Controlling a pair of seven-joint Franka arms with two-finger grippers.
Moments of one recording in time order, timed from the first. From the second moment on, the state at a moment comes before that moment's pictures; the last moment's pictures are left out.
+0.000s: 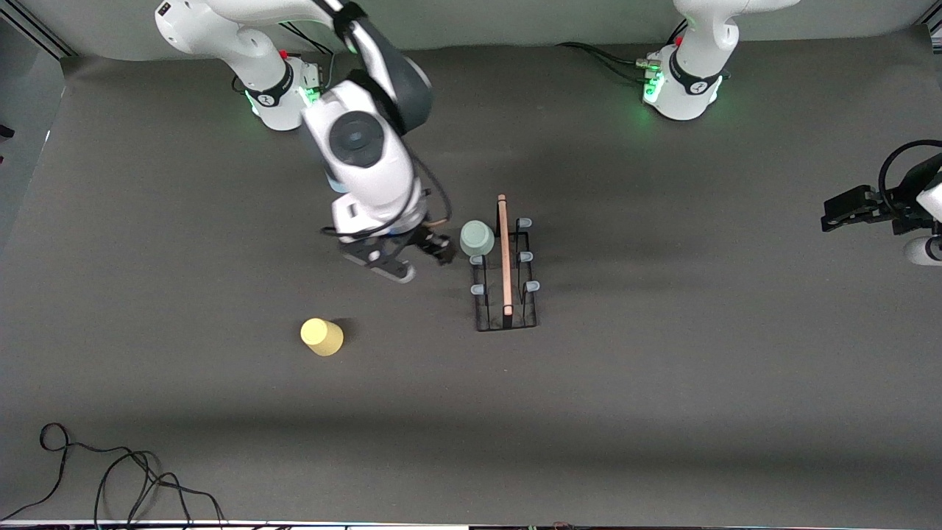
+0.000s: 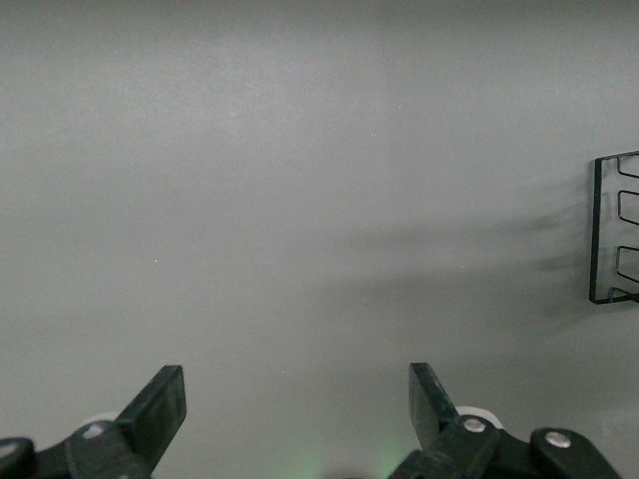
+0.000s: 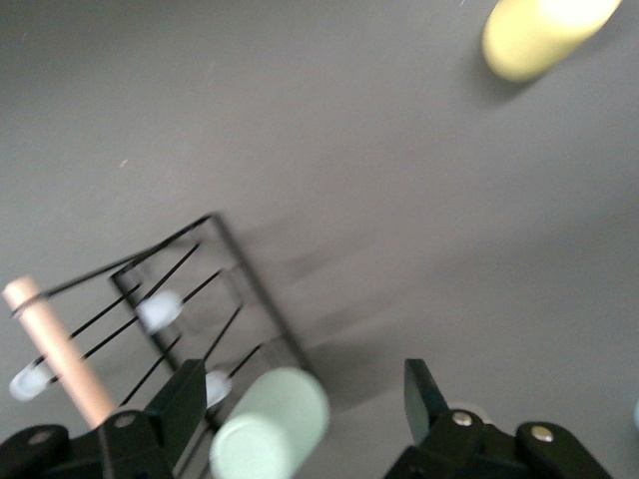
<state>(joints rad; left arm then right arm) 0.06 0.13 -0.06 -1.43 0.02 1.47 0.07 0.78 0.38 -0.20 -1.60 0.11 2.00 1.01</state>
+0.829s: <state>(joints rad) 0.06 0.13 -0.06 -1.43 0.02 1.47 0.07 0.46 0.47 -0.26 -1.61 0.11 2.02 0.47</state>
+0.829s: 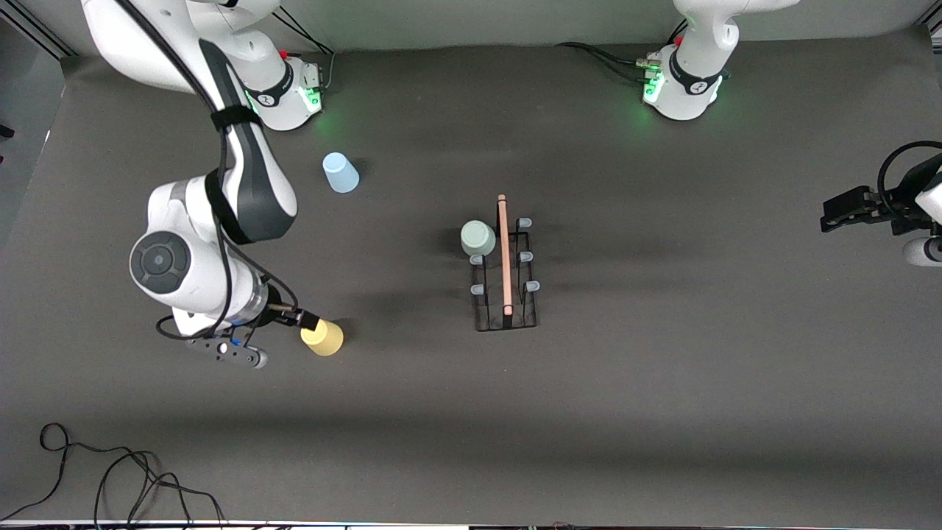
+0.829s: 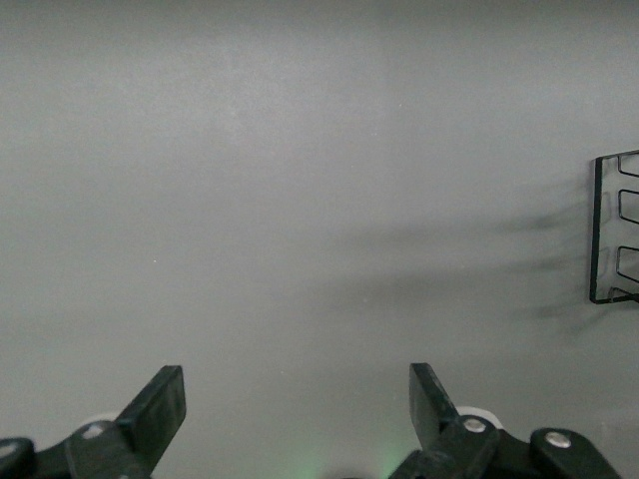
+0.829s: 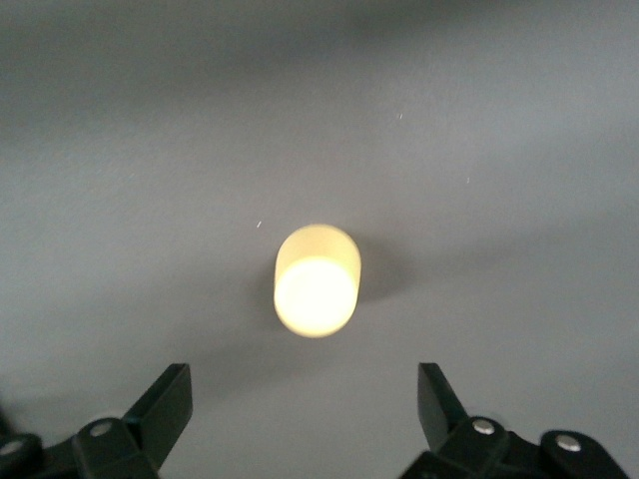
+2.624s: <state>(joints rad) 0.06 0.14 -0.06 -1.43 0.01 1.48 0.07 0.45 0.63 -0.23 -1.68 0.16 2.25 0.41</state>
